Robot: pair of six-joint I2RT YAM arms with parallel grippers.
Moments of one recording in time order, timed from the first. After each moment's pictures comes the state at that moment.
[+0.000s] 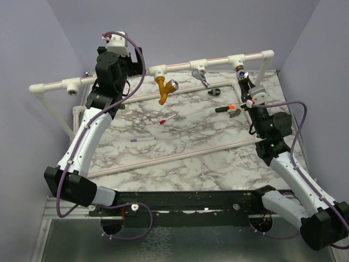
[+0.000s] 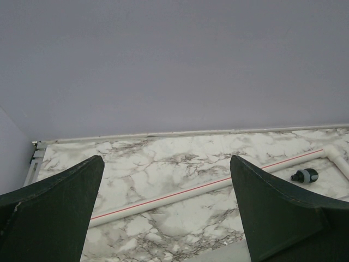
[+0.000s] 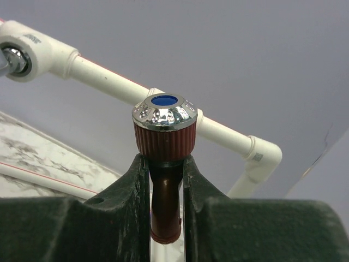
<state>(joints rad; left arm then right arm) -0.27 1.39 1.50 -0.13 -0.18 -0.06 0.34 0.94 0.73 0.61 -0.04 -0.56</state>
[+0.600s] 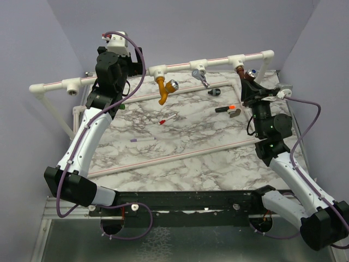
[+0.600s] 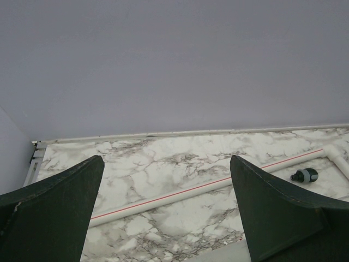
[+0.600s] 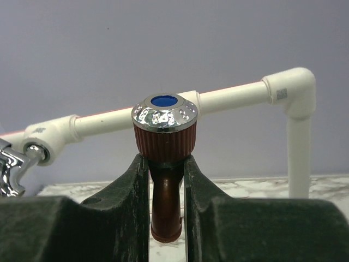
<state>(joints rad) -0.27 1.39 1.50 -0.13 -0.18 -0.06 0.34 0.94 0.71 0.67 0.16 0.08</state>
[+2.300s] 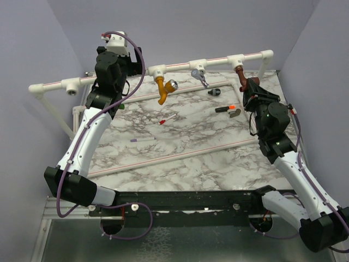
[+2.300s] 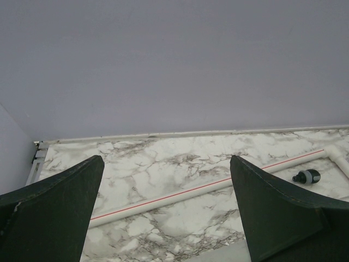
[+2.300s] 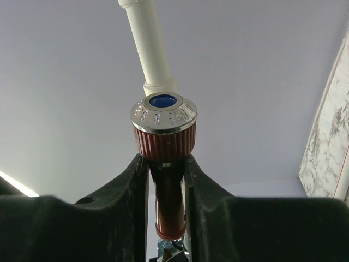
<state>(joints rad) -0.27 1.40 1.50 -0.12 -0.18 -0.06 0.31 0.93 0.82 0.14 0.36 1.76</state>
